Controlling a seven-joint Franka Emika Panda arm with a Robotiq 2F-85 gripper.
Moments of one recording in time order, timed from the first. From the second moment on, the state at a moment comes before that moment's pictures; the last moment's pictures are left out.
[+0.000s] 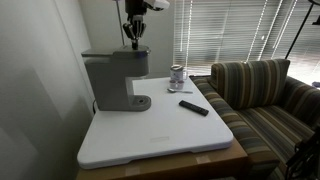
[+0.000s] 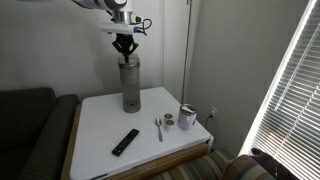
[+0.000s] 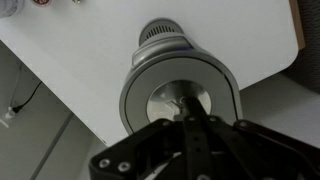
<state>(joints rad) 0.18 1.16 0.06 -0.42 0.01 1.73 -0.26</state>
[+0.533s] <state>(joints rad) 0.18 1.16 0.06 -0.42 0.01 1.74 -0.26</state>
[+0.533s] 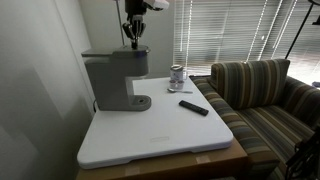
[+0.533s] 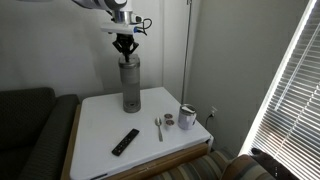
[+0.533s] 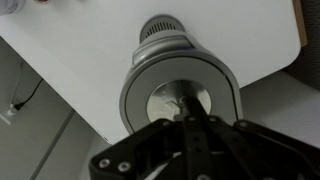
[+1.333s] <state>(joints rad) 0.21 1.18 0.04 -0.37 -0.02 1.89 -0.23</state>
